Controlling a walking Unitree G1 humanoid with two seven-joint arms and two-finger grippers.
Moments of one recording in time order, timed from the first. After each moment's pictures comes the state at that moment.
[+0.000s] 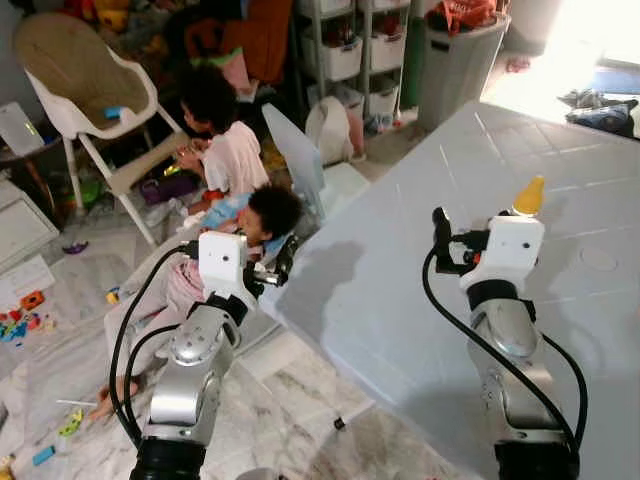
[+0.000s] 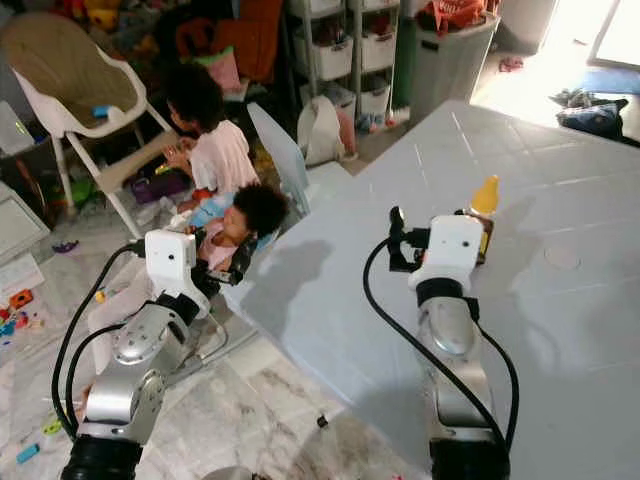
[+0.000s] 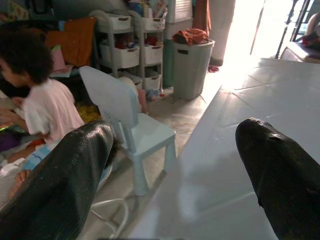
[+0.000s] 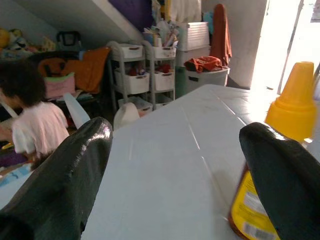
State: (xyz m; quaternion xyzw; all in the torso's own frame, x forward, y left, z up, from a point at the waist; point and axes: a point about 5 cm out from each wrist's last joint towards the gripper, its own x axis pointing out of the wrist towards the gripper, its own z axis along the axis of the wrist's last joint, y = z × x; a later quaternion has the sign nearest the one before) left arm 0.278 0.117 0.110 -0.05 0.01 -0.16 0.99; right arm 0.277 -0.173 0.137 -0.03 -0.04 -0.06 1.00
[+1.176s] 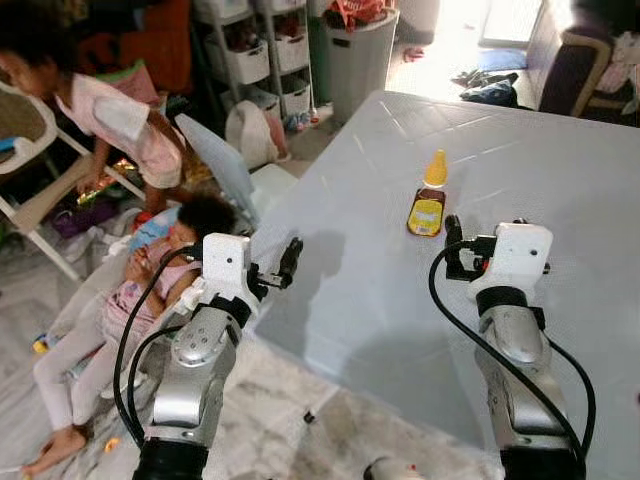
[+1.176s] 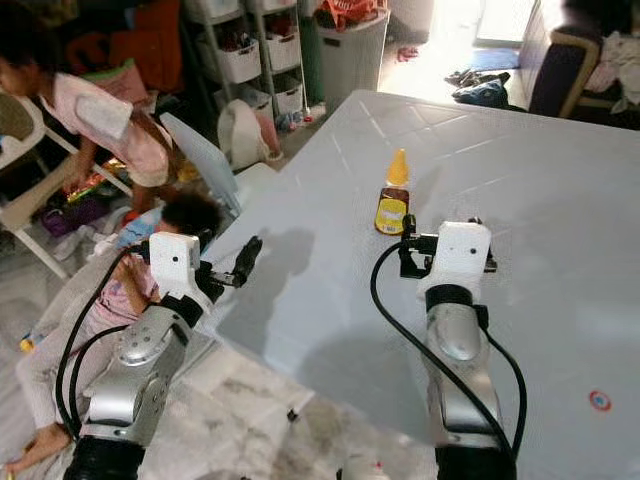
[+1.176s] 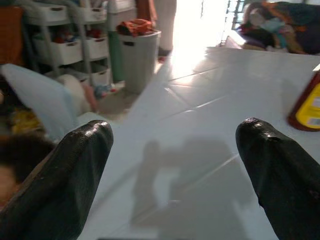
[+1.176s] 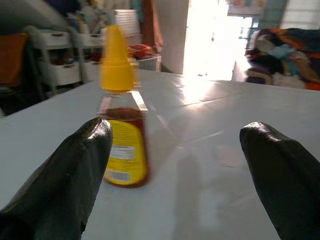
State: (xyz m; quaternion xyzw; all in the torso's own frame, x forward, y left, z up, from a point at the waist) left arm 0.277 0.115 0.109 -0.05 0.01 -0.16 0.99; right arm 0.275 -0.180 0.134 -0.05 -0.04 -0.07 1.00
